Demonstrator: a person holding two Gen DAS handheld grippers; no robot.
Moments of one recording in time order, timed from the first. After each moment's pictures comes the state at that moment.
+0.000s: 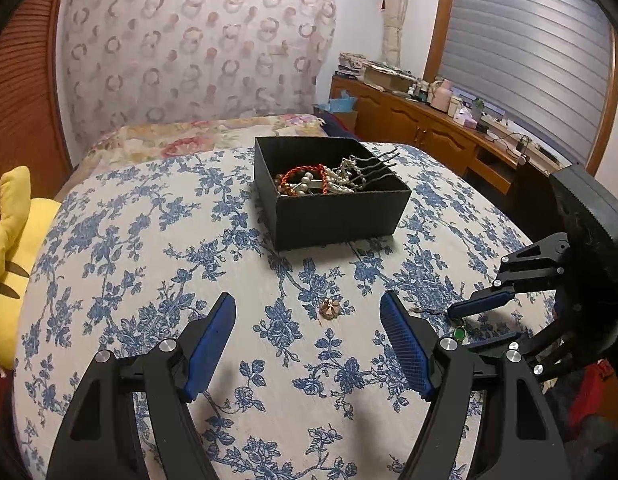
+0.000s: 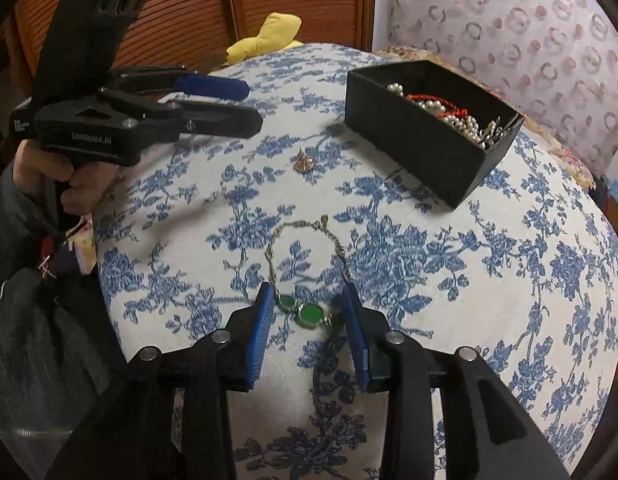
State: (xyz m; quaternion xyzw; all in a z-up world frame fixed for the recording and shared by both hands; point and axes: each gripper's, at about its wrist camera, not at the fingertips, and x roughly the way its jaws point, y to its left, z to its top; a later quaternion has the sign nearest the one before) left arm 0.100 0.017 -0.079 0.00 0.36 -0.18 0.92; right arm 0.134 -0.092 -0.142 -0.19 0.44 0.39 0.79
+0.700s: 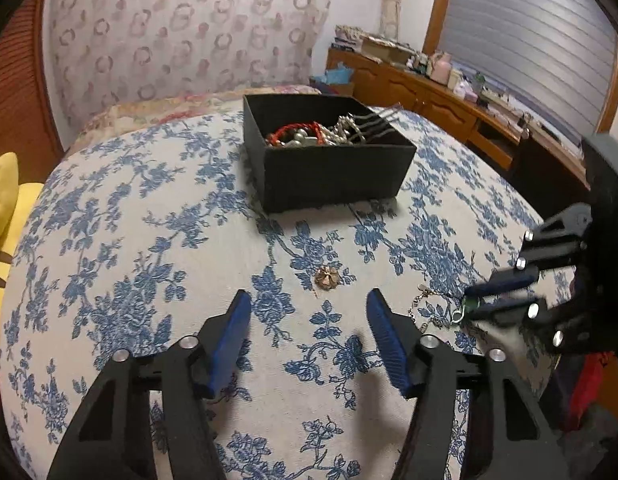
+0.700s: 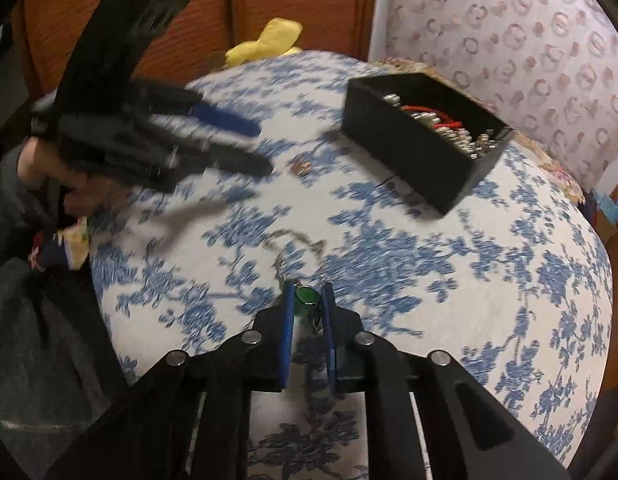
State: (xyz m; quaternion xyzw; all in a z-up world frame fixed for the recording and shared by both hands) left arm 0.111 0.007 -0.103 0.02 0.41 -0.19 0.89; right arm 0.129 -0.095 -0.136 -0.20 0.41 0.37 0.81
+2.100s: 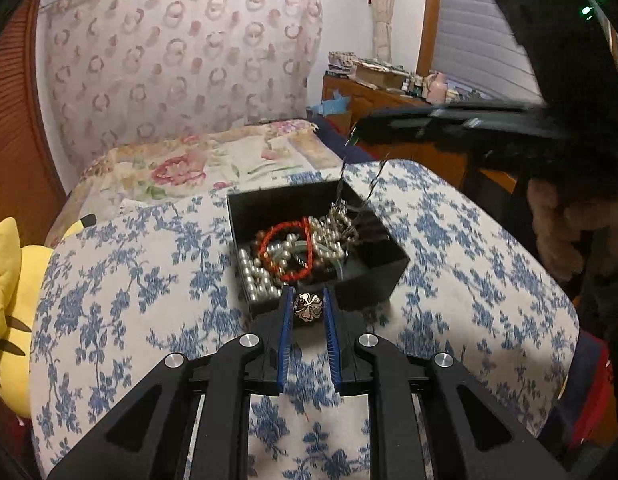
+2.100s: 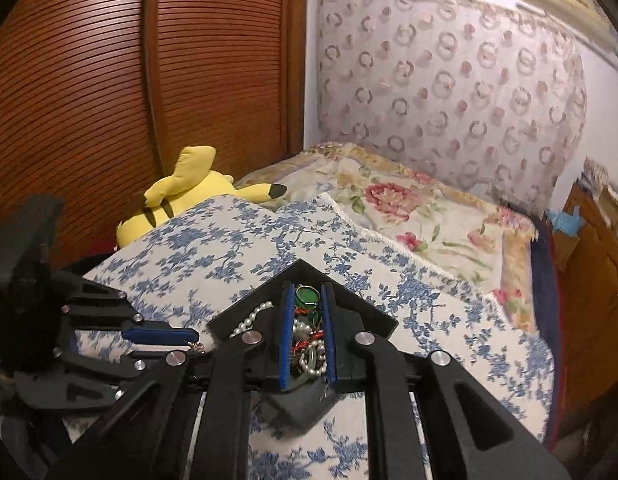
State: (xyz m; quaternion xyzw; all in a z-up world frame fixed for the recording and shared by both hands) left arm 0.162 -0.018 -0.041 0.03 0.35 -0.19 0.92; right arm 0.266 -0.086 -0.021 -0.11 0.31 0.31 0.89
